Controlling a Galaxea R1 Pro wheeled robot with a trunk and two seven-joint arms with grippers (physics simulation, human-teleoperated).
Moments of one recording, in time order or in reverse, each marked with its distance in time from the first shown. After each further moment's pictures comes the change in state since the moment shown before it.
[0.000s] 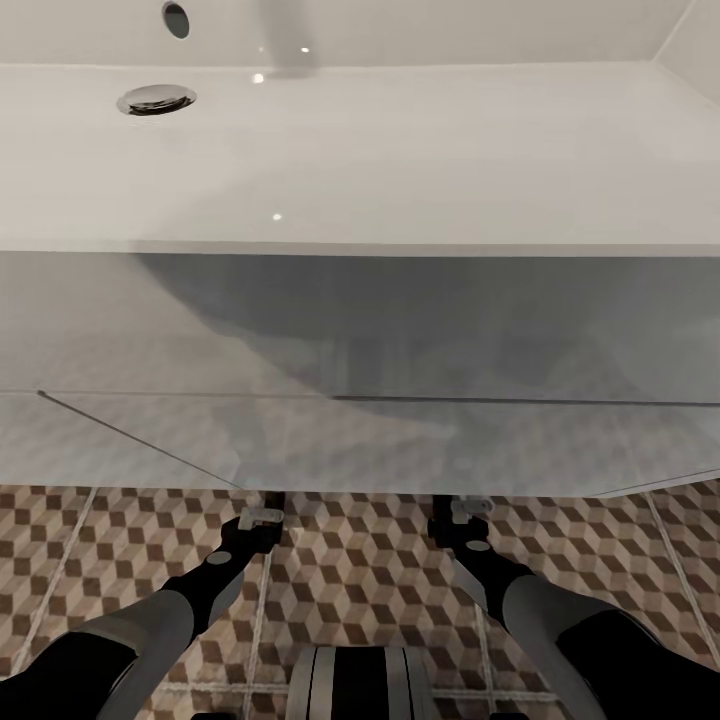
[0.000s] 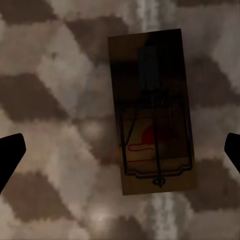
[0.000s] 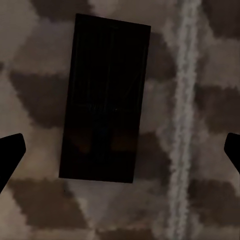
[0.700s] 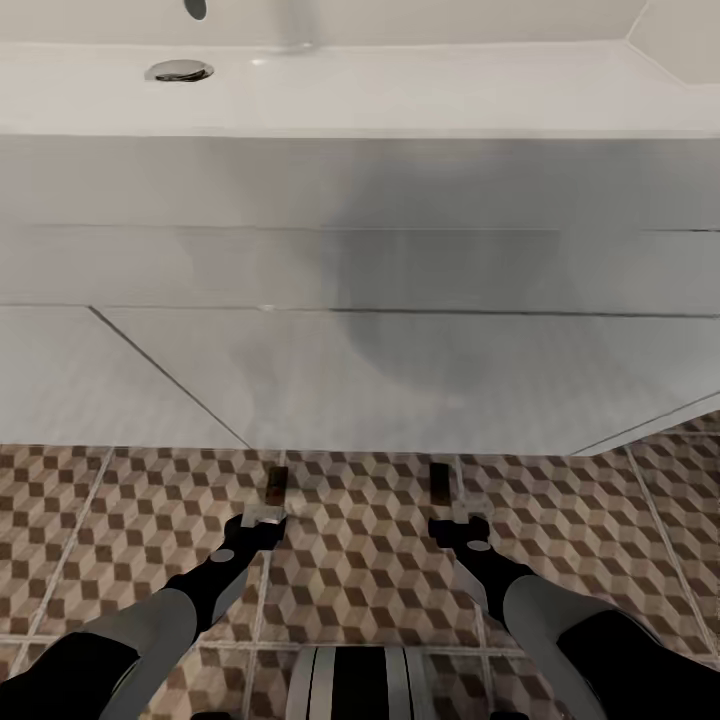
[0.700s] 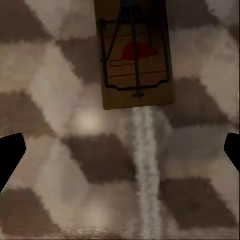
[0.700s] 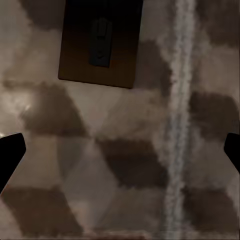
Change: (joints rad) left arm 0.000 -0.008 0.003 -0.013 0.006 -0.001 0.002; right arm 0.000 -0.002 0.000 0.000 0.001 -0.002 0.000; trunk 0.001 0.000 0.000
